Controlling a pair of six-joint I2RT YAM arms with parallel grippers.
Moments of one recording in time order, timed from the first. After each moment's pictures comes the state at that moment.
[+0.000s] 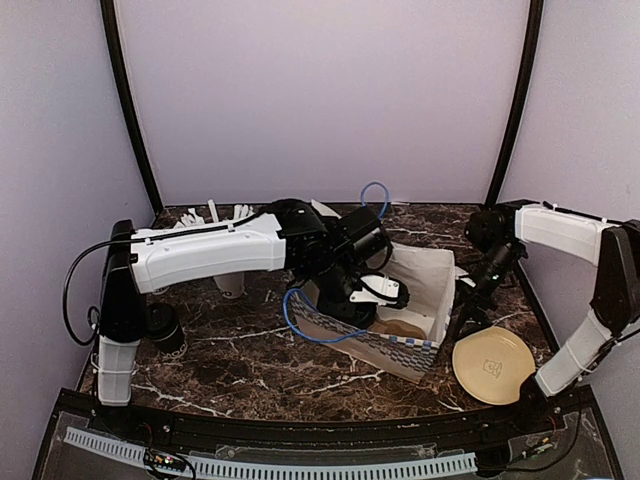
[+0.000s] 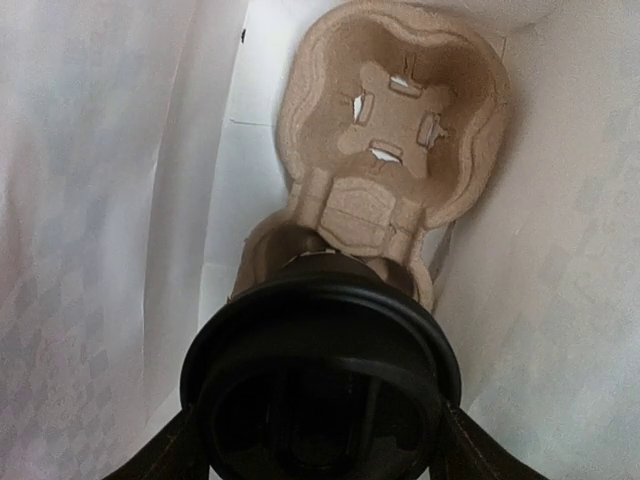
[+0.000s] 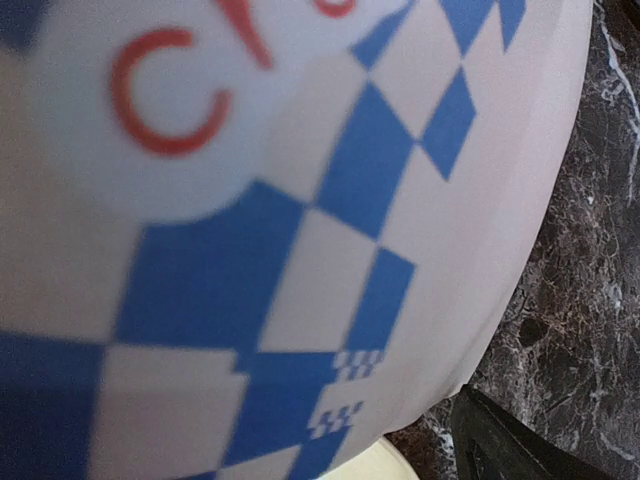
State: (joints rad) left arm -1.15 2.08 1.95 -1.02 -0.13 0.69; right arm 0.29 1.55 1.11 -1.30 -0.57 -1.18
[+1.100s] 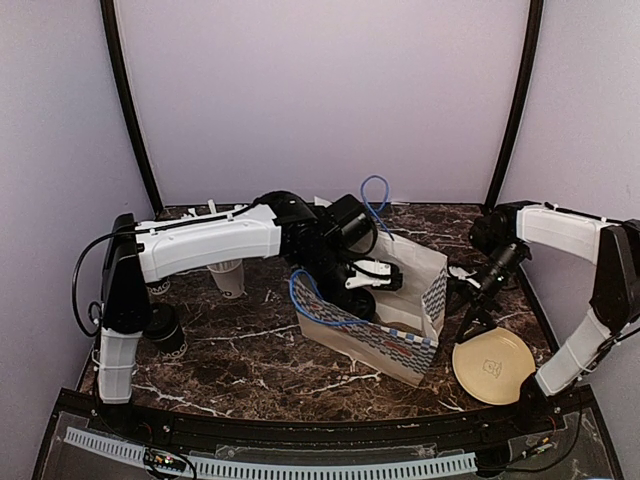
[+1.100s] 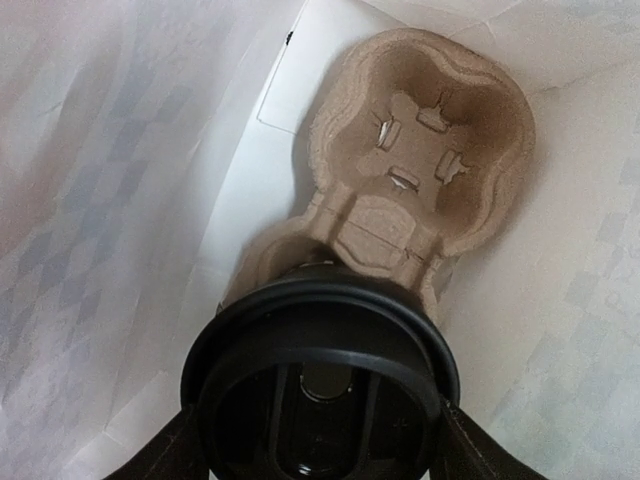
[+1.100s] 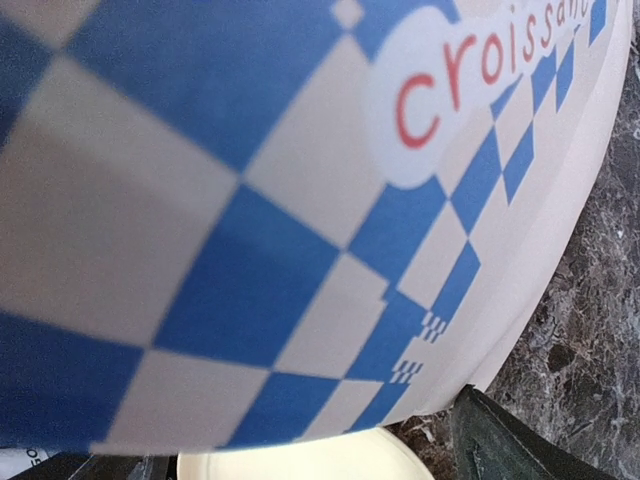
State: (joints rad) left arm -1.05 2.11 1.95 -0.98 0.09 0.61; right arm 0.25 1.56 1.10 -1.37 -0.66 -1.30
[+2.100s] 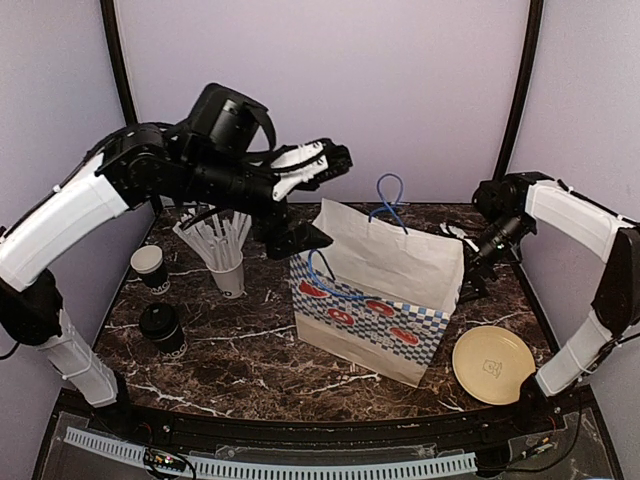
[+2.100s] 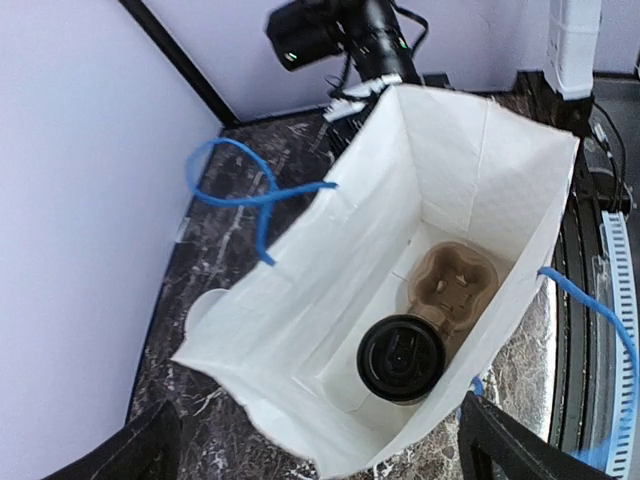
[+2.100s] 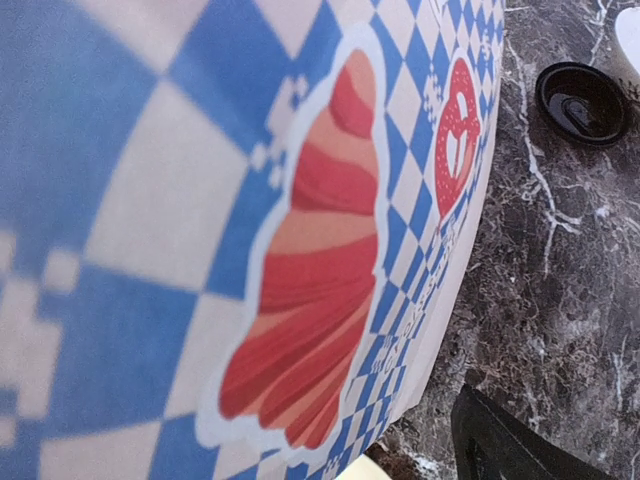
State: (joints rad) left arm -1.06 1.61 1.92 -0.93 0.01 0.47; right arm 0.25 1.54 1.33 -1.40 -0.75 -1.10
